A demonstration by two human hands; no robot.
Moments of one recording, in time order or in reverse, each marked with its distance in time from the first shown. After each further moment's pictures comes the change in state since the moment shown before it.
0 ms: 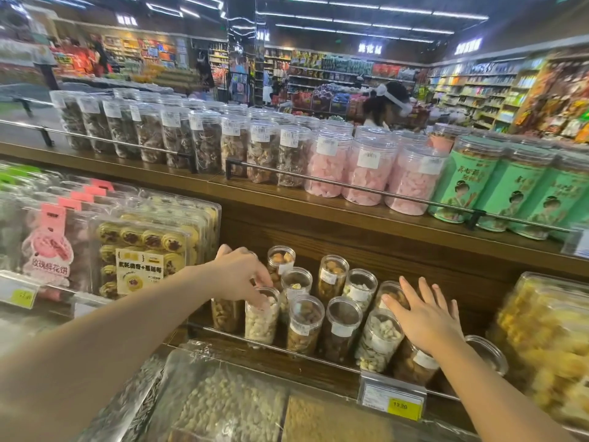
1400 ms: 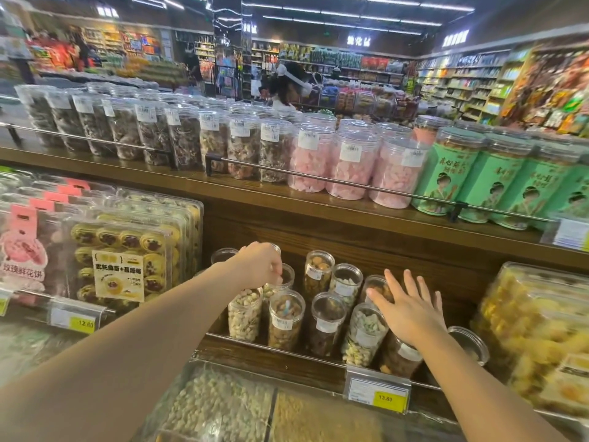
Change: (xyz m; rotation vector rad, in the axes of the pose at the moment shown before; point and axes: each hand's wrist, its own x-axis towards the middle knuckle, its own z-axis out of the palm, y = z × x) left_hand 0.055 0.039 0.010 -0.297 0.132 -0.030; right_hand 0.001 -0.001 0.000 -0.007 -0.003 0.003
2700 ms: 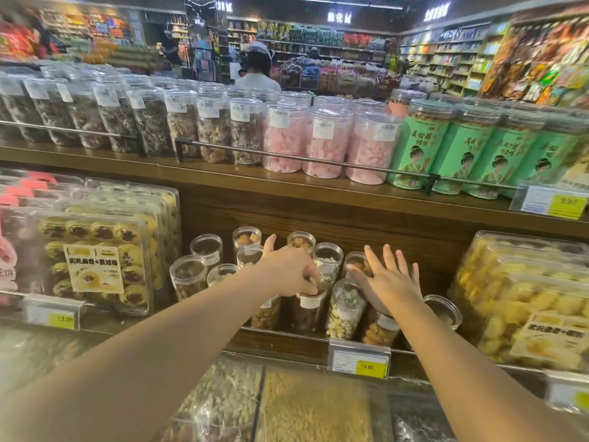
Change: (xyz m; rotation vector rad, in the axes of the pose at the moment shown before) left_hand -0.015 0.094 0.032 0.167 -0.131 0.175; right_hand 0.003 0.002 0.001 -0.053 -0.014 -0.019
